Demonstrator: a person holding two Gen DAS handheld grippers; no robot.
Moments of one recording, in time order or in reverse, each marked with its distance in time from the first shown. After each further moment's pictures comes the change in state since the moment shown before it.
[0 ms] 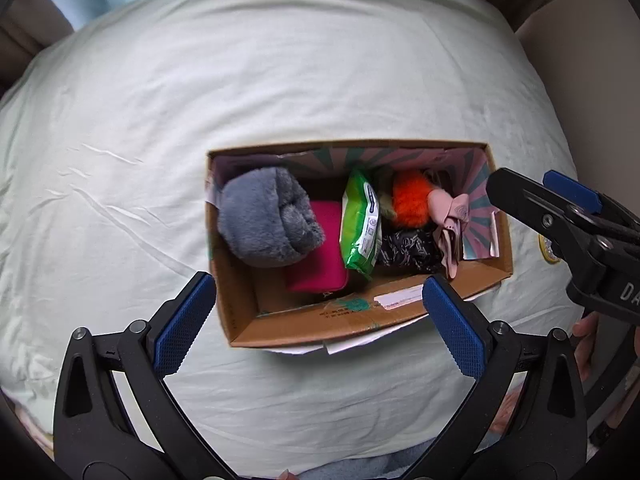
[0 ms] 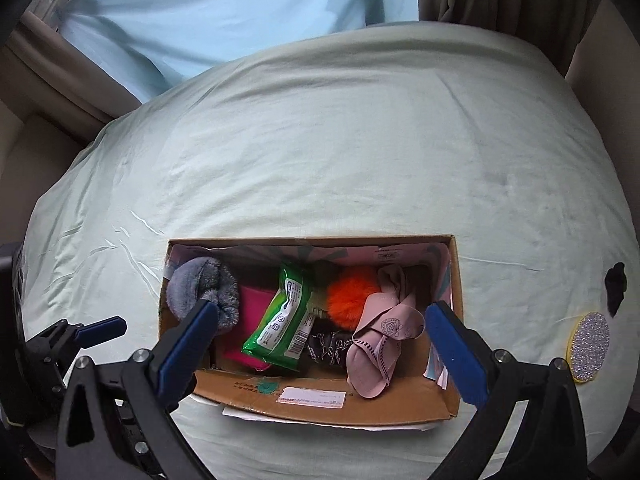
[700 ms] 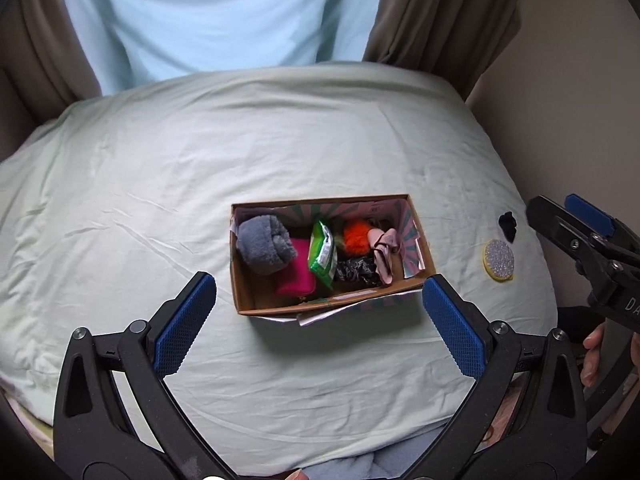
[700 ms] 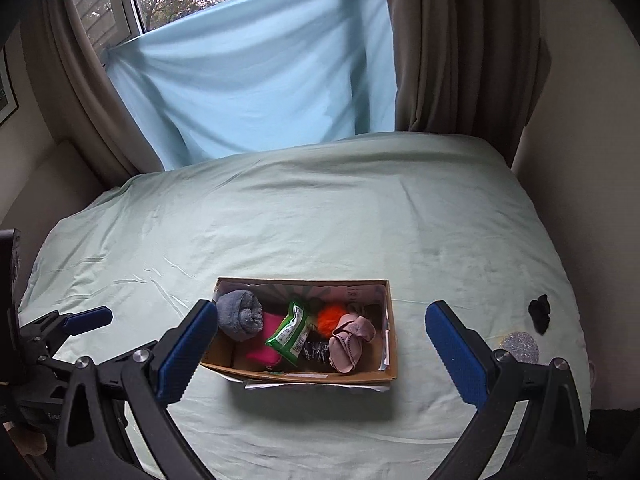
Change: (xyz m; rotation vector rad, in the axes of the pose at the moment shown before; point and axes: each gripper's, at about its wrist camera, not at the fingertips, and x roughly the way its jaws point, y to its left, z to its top) left arm -0.168 -0.030 -0.077 0.027 -0.313 -0.023; right arm -0.194 0.023 -0.063 -0.047 -0.326 -0.080
